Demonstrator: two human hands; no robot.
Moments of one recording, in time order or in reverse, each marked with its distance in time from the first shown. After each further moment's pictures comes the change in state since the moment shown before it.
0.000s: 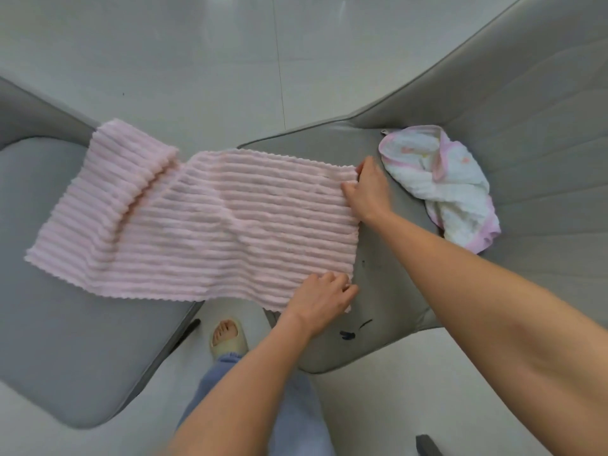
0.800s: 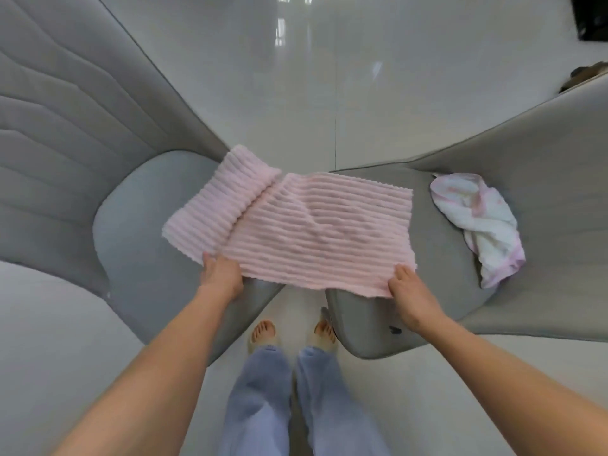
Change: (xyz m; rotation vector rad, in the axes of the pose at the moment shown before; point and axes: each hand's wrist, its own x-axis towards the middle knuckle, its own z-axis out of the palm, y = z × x) left_hand -0.224 -0.173 -0.020 -0.236 -0.294 -0.952; right_hand -0.186 -0.016 -0.010 -0.646 -0.372 -0.412
